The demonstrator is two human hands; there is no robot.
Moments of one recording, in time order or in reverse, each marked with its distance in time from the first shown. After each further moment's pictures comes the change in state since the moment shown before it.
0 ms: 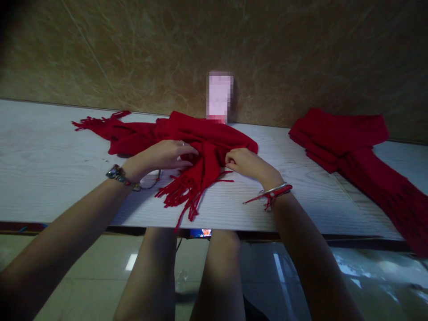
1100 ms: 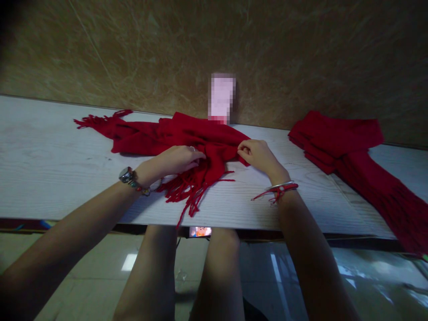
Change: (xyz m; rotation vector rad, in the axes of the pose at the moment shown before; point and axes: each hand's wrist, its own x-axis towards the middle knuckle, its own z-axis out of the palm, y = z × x) left_hand 0.006 0.024 0.005 0.066 -0.053 -0.066; right_hand -0.007 0.017 -0.013 0.015 0.344 0.169
